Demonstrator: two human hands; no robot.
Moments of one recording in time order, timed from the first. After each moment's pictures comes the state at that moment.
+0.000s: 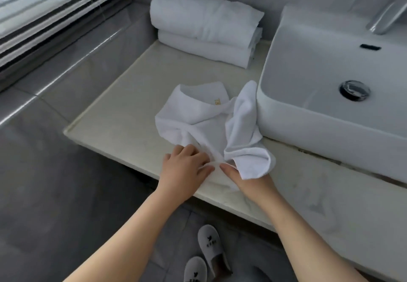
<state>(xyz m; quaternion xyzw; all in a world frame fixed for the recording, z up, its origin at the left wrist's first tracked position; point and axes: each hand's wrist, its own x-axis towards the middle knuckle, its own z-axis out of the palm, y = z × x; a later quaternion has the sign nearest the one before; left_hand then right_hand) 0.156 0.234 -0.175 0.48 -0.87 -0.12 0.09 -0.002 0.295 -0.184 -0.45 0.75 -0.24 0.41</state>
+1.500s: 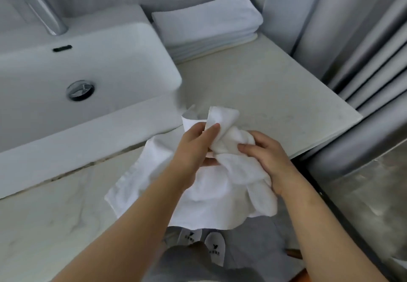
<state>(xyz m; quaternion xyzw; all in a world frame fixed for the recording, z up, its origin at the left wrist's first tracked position) -0.251 0.511 -0.125 0.25 -0.62 -0.74 -0.02 -0.305 0.657 -0.138 -0.01 0.68 -0.67 0.30</state>
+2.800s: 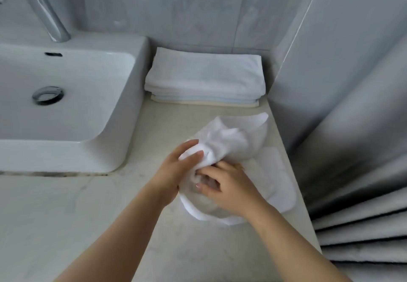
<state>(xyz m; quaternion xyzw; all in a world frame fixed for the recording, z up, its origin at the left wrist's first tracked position) -0.458 0.567 -0.161 0.34 -0.52 -0.77 0.15 -0.560 0.682 -0.166 -0.58 0.75 -0.29 0.15</state>
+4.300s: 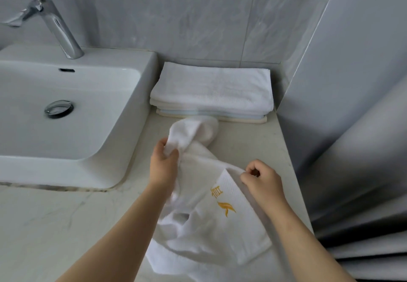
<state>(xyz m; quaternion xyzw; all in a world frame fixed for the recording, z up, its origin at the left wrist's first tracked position) -0.497 0.530 -0.174 0.50 -0.55 -0.56 0.36 -0.633 0.679 -0.173 -0.26 0.83 -0.45 0.22</state>
